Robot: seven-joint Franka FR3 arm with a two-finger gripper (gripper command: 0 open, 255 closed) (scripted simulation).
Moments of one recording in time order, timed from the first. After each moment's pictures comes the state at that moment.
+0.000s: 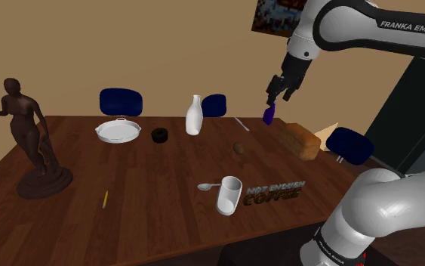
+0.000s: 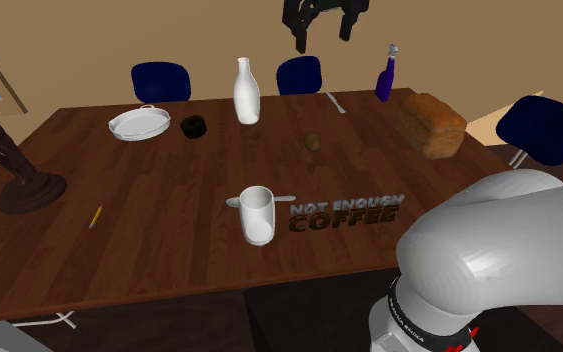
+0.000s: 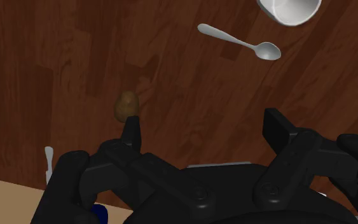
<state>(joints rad) -0.02 -0.76 0.05 -2.29 -0.08 1.71 0.08</state>
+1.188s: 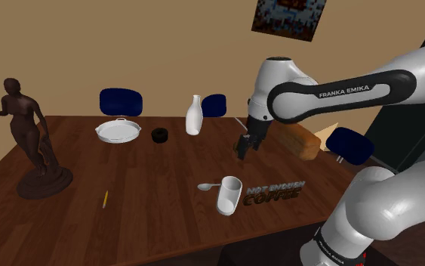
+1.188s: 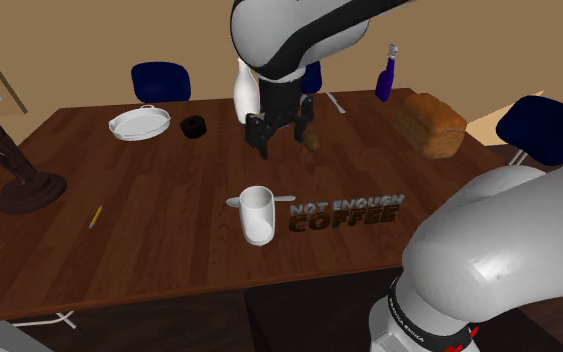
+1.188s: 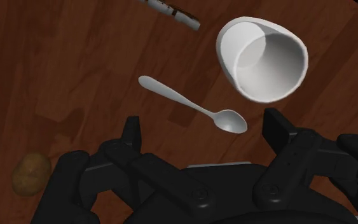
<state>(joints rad) 0.09 -0.59 0.14 -2.64 0.03 2.08 0.12</state>
